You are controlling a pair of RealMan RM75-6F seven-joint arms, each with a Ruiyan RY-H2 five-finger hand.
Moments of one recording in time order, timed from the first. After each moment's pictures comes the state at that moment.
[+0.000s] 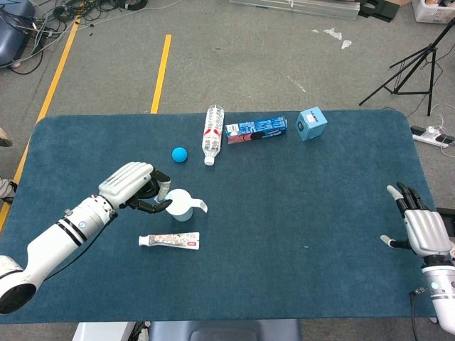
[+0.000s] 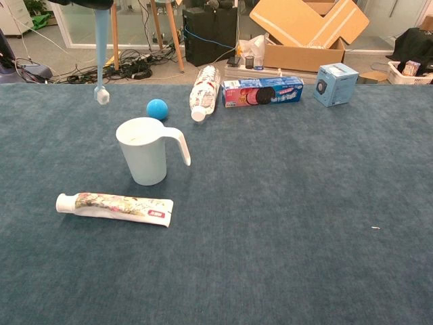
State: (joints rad) left arm -0.87 -0.78 -0.35 -1.98 1.14 0.62 -0.36; right arm 0.20 -1.10 0.10 -1.53 -1.31 1.24 -0.03
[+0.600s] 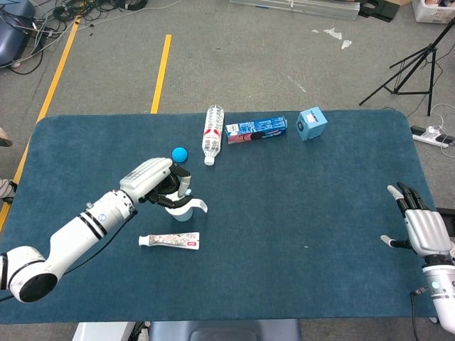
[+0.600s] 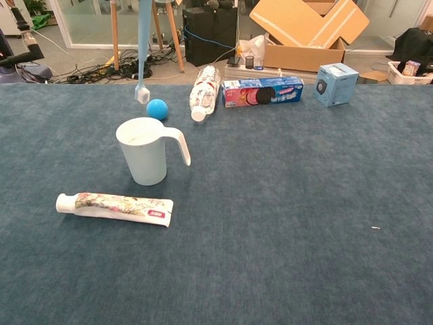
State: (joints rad) left arm -0.95 -0.88 -0.39 -1.95 1.05 0.61 -0.39; right arm 0.20 -1.10 0.10 -1.53 -1.31 1.23 -0.01
